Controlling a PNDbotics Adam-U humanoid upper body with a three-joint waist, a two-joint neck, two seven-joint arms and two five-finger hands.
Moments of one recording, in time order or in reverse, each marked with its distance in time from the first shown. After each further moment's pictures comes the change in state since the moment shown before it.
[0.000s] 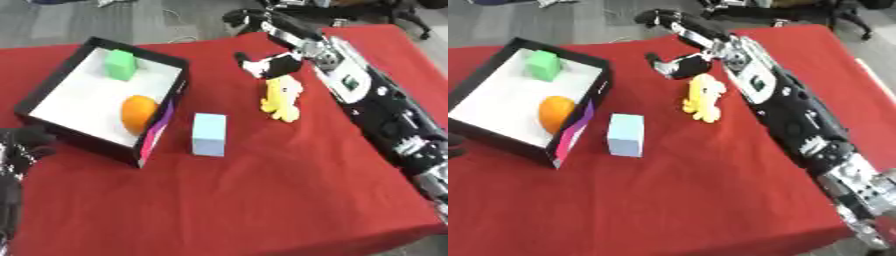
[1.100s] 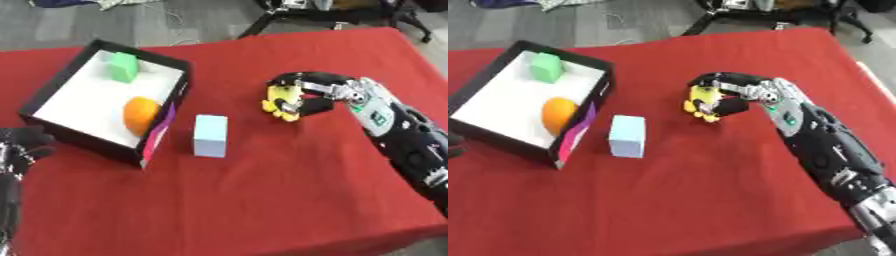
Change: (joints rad) left arm 0.007 0.006 0.009 -0.002 -0.007 0.001 0.012; right arm 0.051 0.056 -0.058 0.282 0.248 0.044 0.137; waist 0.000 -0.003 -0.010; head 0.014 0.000
